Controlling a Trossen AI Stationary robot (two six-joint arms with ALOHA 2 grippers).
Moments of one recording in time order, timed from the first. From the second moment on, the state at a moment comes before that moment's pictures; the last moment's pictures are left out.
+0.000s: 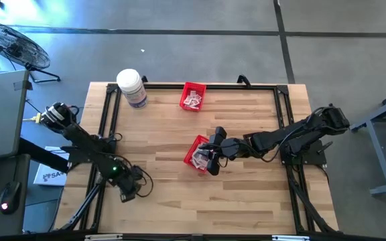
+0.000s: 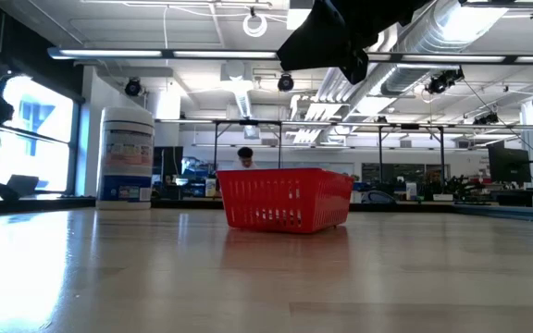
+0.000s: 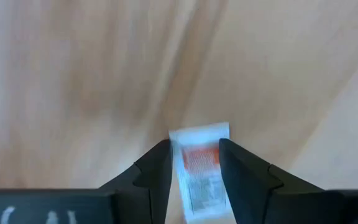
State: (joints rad) left arm -0.73 1.40 0.66 -0.68 0.04 -1.10; right arm 0.23 1.51 0.97 0.05 0.33 0.38
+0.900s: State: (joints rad) left arm -0.95 1.35 0.72 -0.83 0.07 -1.38; right arm 0.23 1.51 0.97 0.05 0.33 0.38
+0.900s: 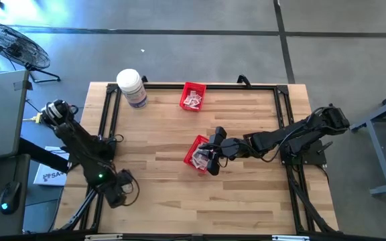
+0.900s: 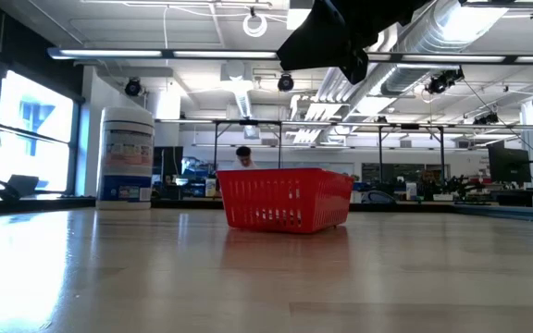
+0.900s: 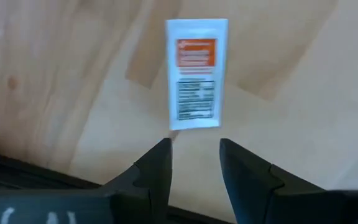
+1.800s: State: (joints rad) left arm -0.97 1.16 0.45 -0.52 0.03 -1.74; right arm 0.23 1.51 0.97 0.05 0.33 0.38
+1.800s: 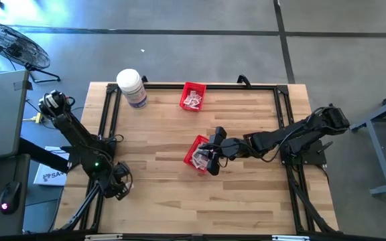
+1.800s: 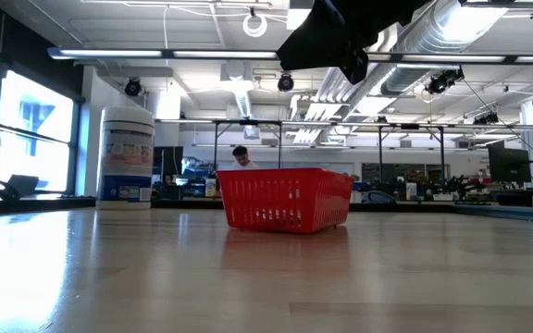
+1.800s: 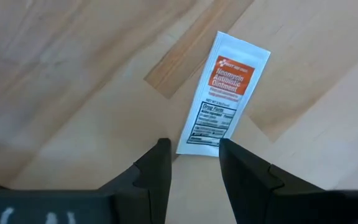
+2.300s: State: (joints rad) left arm -0.97 1.16 0.45 -0.47 -0.04 -1.81; right arm 0.23 1.51 0.97 0.05 0.33 0.38
